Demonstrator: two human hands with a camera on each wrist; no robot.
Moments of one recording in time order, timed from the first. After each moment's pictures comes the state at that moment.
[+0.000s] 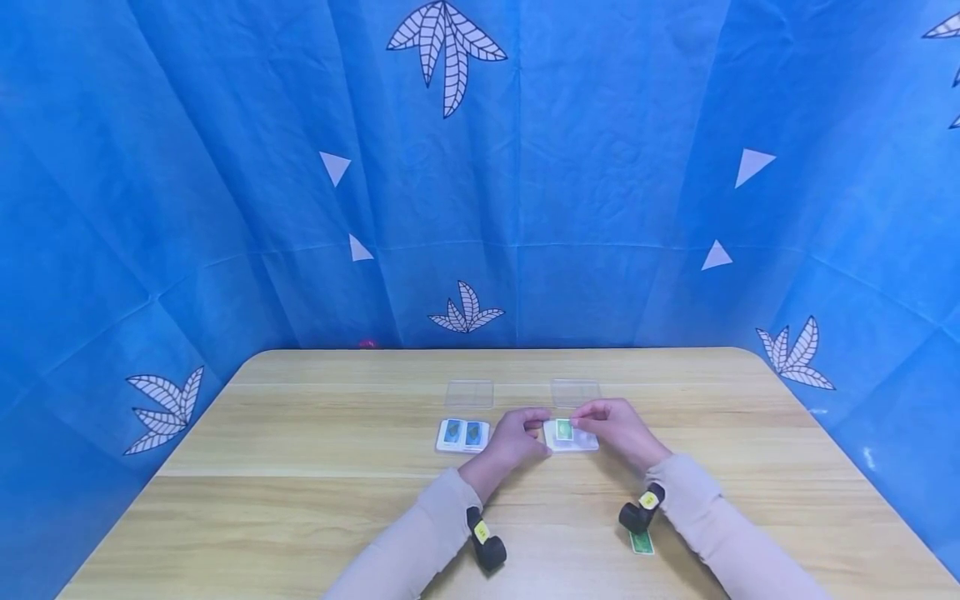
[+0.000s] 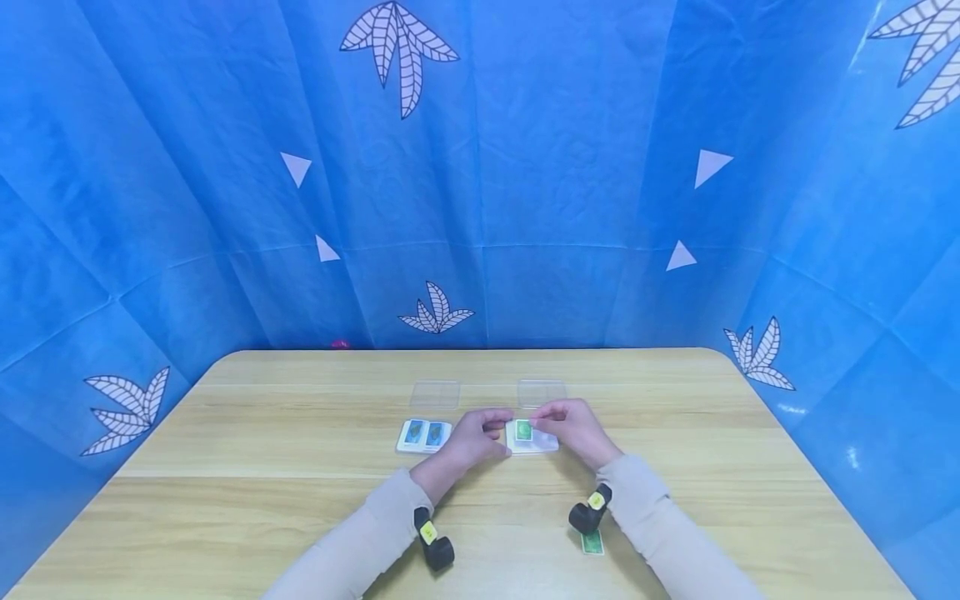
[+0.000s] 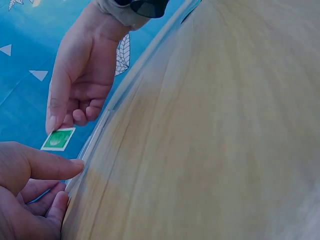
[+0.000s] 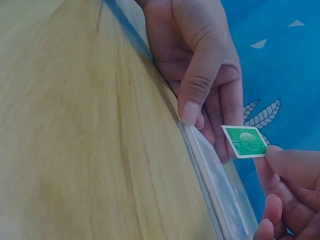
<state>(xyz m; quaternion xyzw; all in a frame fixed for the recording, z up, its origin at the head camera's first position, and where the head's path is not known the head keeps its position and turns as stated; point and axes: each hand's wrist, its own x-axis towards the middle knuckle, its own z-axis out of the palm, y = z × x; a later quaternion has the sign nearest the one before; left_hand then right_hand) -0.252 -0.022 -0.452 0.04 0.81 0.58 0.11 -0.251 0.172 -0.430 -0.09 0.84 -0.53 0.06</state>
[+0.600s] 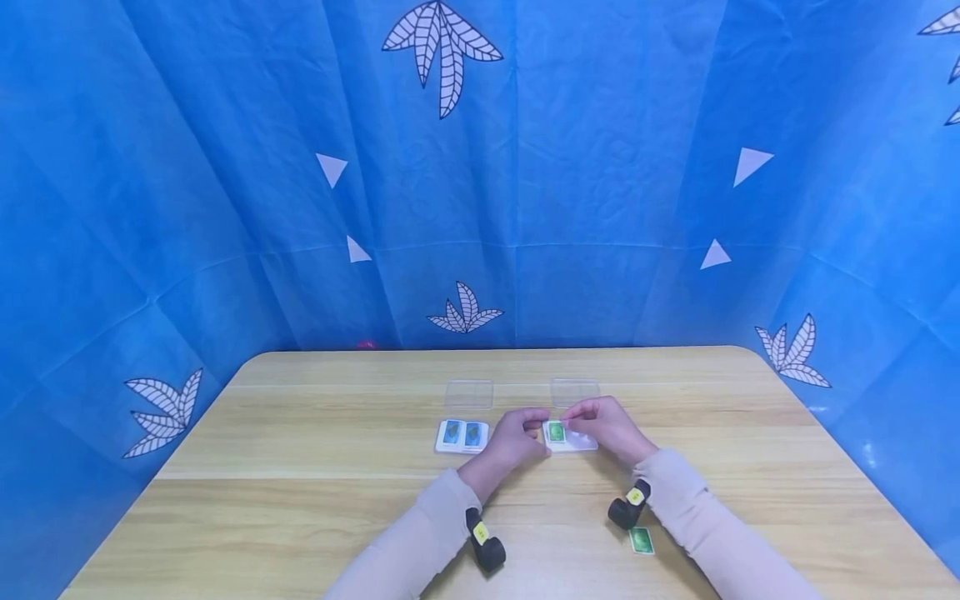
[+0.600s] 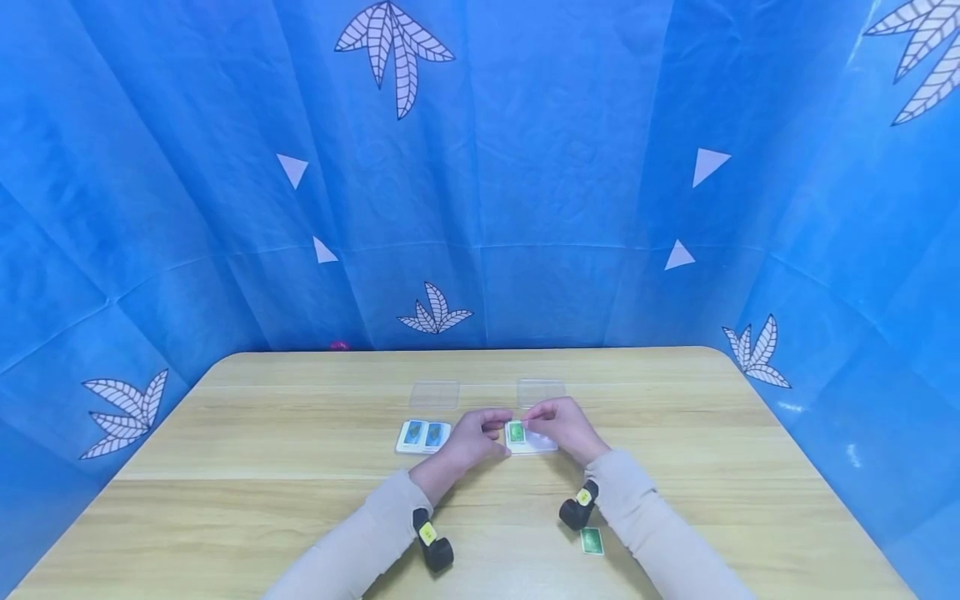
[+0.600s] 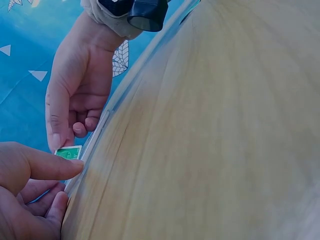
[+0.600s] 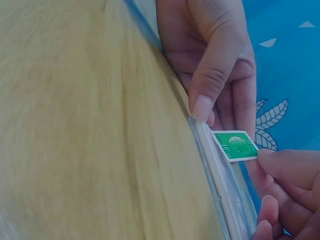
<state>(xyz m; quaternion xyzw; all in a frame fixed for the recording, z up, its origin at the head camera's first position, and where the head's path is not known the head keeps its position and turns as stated) -0.253 -0.022 -0.452 0.05 0.81 0.57 0.11 -0.234 0.151 -0.399 -0.10 0.84 -0.53 0.06</state>
